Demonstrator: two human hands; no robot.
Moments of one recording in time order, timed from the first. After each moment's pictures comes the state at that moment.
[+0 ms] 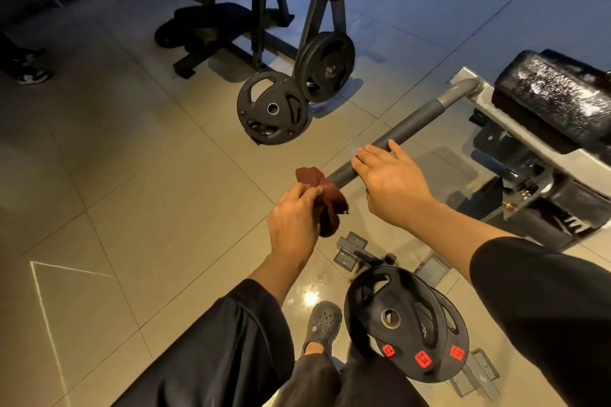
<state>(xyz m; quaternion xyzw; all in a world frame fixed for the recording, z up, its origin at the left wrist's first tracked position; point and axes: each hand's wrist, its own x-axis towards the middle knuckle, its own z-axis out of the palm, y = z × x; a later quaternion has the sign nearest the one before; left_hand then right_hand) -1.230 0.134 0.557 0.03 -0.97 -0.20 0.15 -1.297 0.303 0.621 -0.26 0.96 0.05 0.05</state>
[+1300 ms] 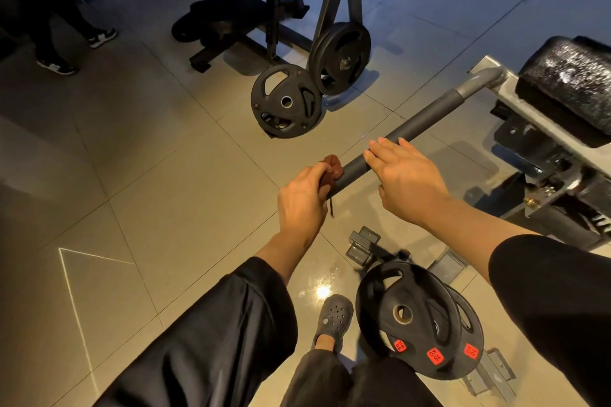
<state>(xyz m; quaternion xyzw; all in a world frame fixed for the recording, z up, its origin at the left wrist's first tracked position) -1.247 0.130 0.572 0.04 -0.97 -0.23 0.09 -1.294 0.309 0.607 -0.28 0.96 -0.01 -0.01</state>
